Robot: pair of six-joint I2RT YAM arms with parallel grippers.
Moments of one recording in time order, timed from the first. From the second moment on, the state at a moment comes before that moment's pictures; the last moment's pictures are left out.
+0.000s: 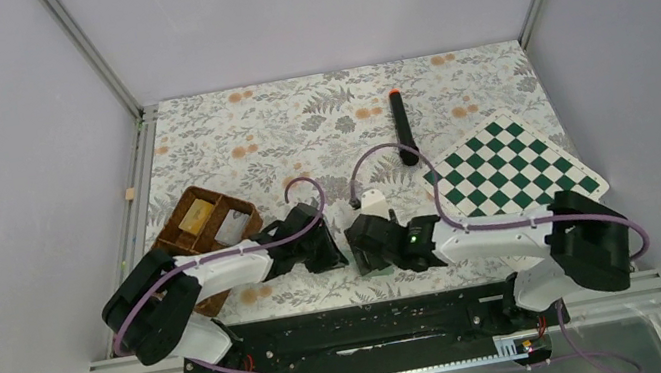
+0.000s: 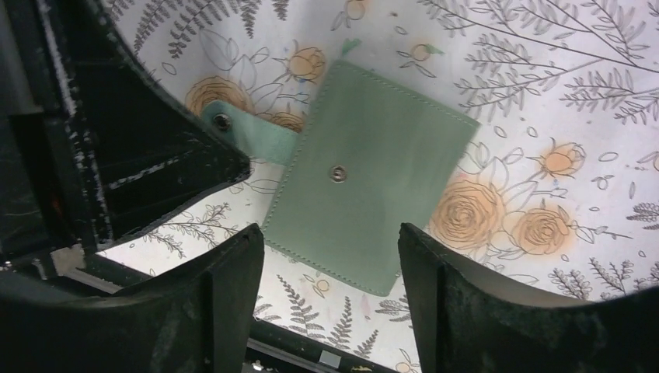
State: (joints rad) left arm -0.83 1.46 0.60 -0.08 0.13 -1.00; right arm 1.12 1.40 0.77 -0.35 0.35 0.74
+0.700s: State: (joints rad) left arm -0.78 1.43 0.53 -0.01 0.15 -1.05; right arm 1.31 1.69 0.96 -0.51 0.72 0.73
